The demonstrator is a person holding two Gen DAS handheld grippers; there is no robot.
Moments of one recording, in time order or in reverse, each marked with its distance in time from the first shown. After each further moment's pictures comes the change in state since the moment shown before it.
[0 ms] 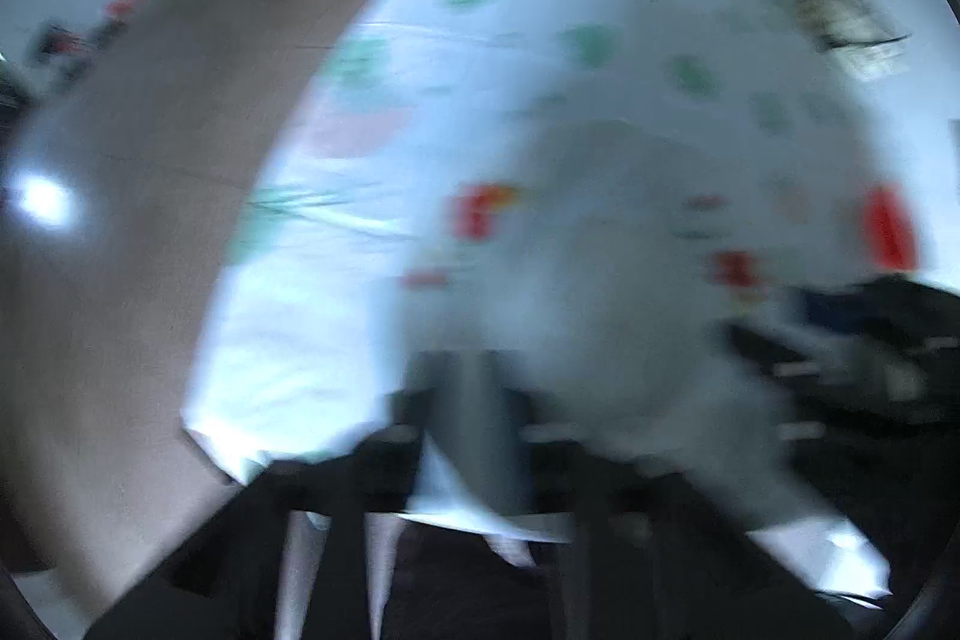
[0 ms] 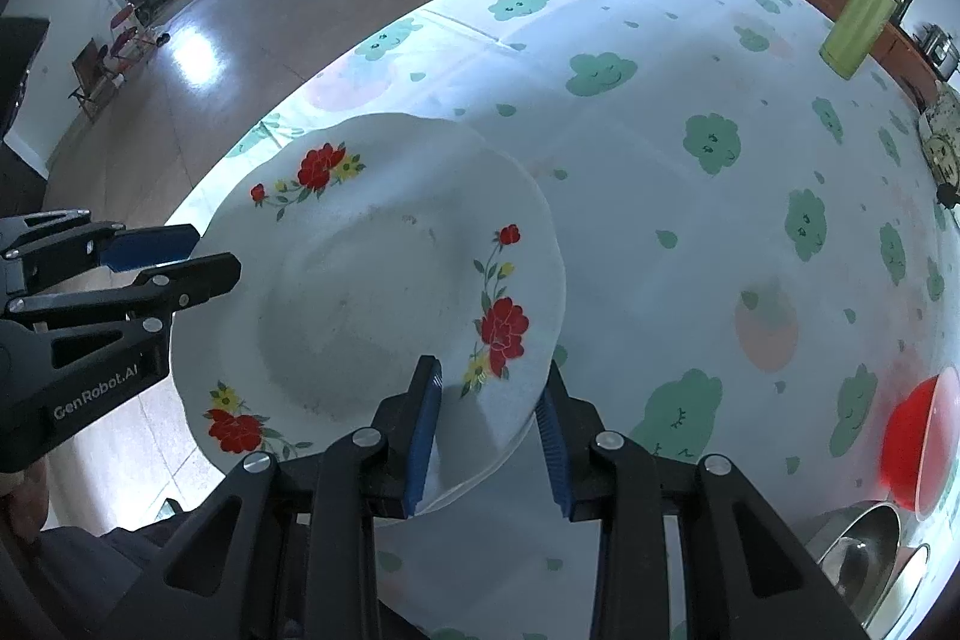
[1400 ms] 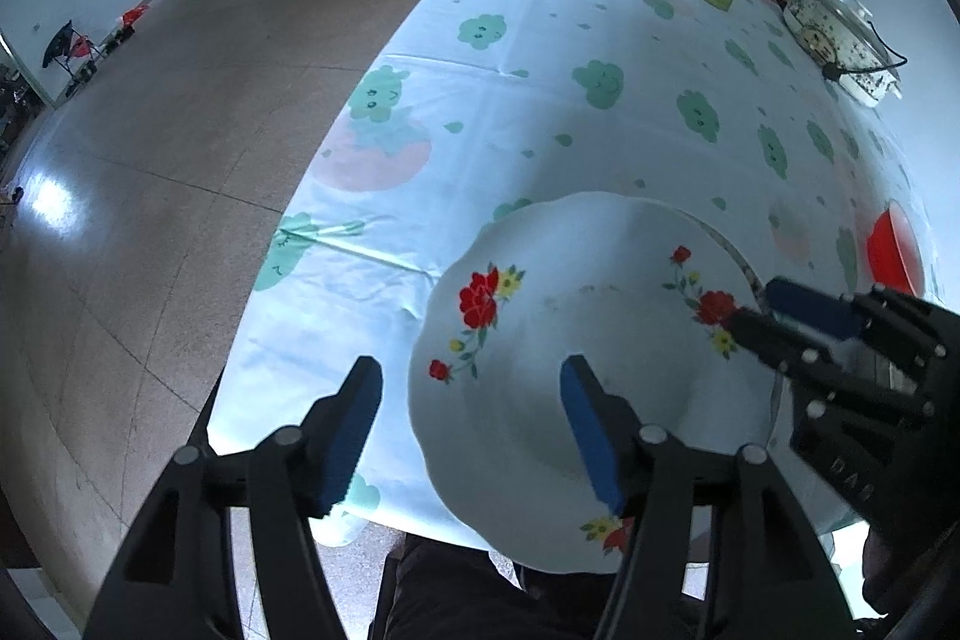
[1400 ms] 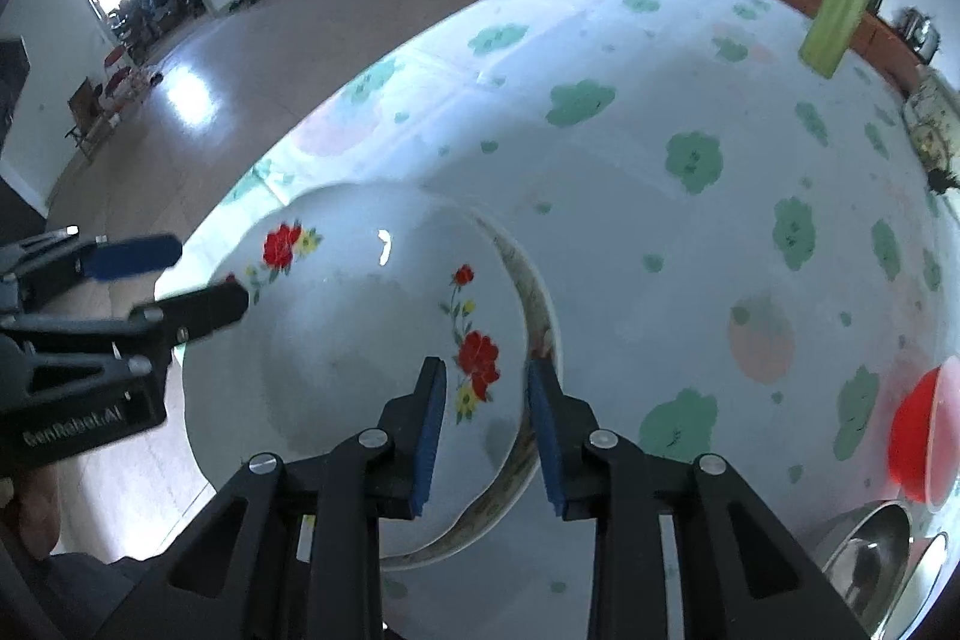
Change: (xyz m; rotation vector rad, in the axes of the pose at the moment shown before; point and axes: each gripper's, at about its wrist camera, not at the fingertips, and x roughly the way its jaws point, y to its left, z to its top) left arm -0.008 0.013 0.005 -0.041 -0.061 0.056; right arm -0.014 -0.009 0.002 0.088 -0.104 -0.002
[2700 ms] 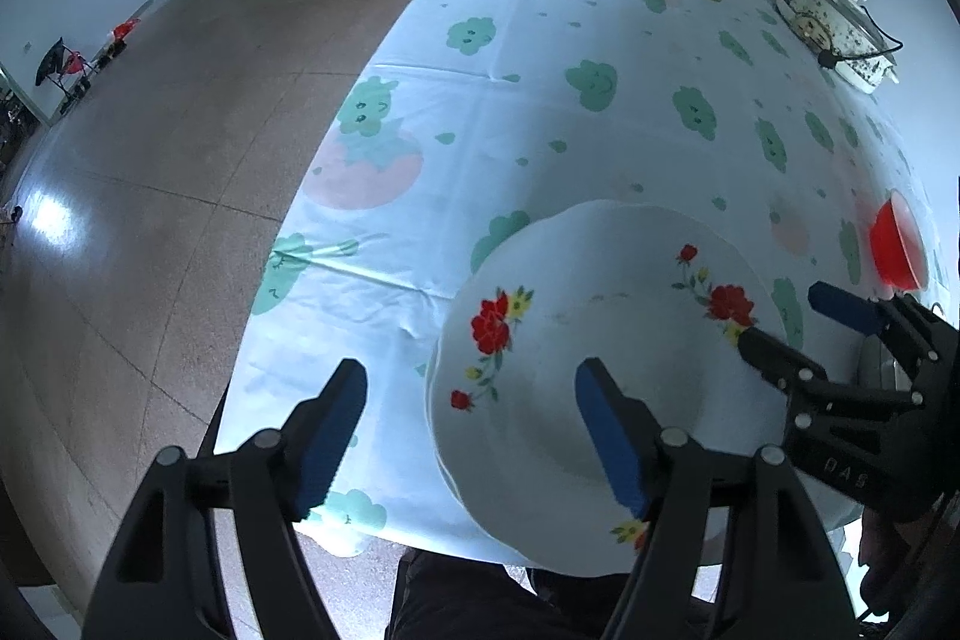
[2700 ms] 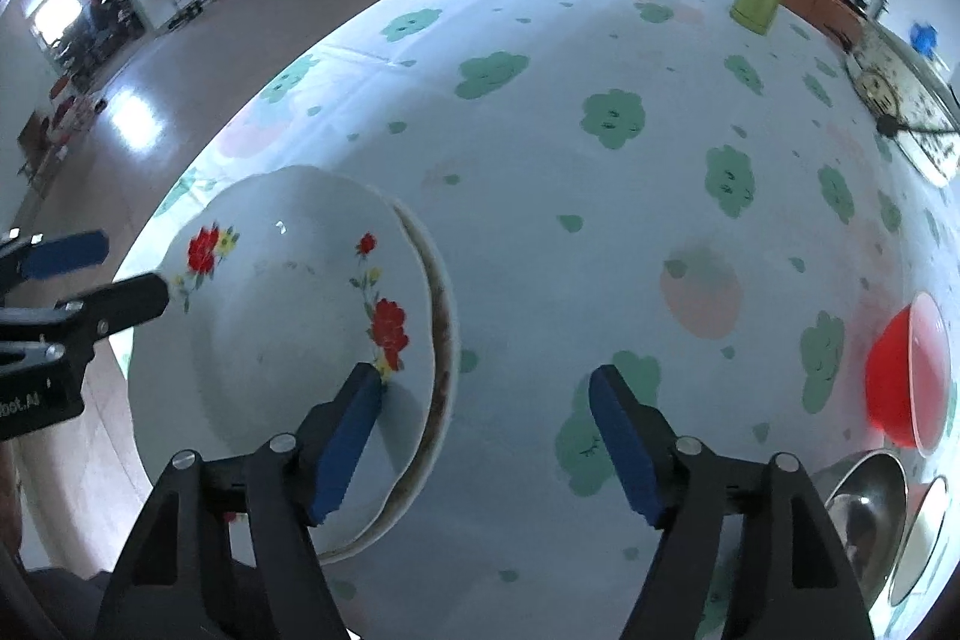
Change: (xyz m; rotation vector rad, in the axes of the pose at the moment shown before) left arm 0.003 -0.005 0.010 0.043 0.005 0.005; right arm 0.012 -0.030 -0.013 0.124 0.038 -0.101
